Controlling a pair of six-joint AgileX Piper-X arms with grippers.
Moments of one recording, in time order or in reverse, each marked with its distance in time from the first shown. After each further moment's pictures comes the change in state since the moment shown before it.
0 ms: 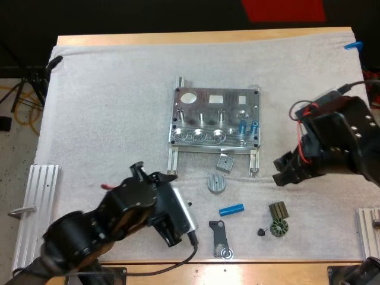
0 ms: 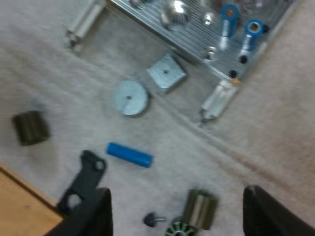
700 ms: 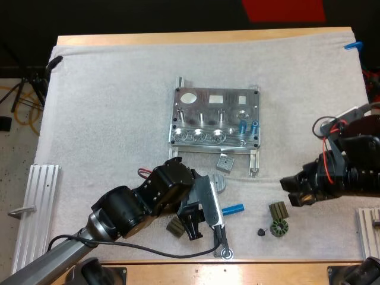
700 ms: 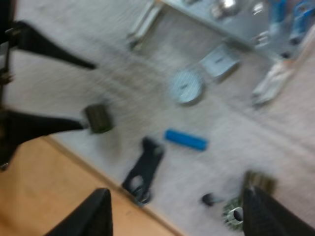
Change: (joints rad) left arm 0.000 0.249 0.000 -0.112 0.155 0.111; right arm 0.000 -0.134 0.027 0.038 -0.146 0.102
